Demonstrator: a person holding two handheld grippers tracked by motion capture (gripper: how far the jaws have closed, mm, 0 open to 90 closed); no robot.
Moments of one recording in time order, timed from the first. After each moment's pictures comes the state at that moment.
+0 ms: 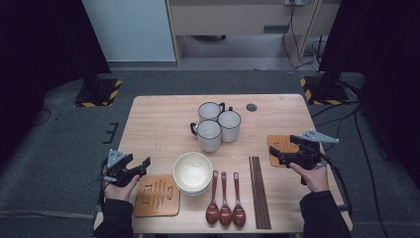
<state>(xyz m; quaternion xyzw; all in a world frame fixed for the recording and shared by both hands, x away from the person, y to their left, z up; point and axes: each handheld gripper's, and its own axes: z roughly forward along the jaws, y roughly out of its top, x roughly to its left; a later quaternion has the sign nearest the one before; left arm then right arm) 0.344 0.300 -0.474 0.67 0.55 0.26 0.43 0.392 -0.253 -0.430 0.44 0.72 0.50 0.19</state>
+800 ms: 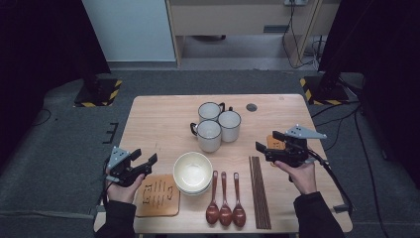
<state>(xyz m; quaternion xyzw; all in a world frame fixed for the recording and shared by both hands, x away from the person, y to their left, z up) 0.333 0.274 -0.445 0.67 0.51 0.25 0.49 0.385 -0.209 -0.402 0.41 0.73 0.52 0.18</state>
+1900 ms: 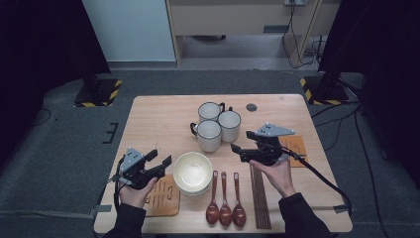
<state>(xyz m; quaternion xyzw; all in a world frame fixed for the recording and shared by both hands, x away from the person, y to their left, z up) 0.326 0.236 -0.438 0.68 0.46 0.23 0.52 0.387 -0.140 -0.394 0.36 0.77 0.51 0.16</state>
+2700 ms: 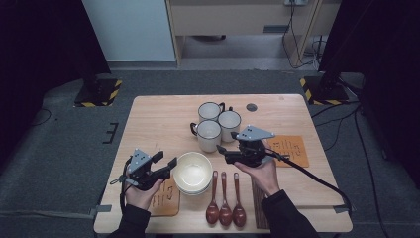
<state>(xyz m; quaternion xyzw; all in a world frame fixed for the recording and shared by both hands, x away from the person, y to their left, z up) 0.327 0.223 -0.444 0.69 0.46 0.22 0.51 0.385 -0.099 -0.399 0.31 0.78 0.50 0.20</state>
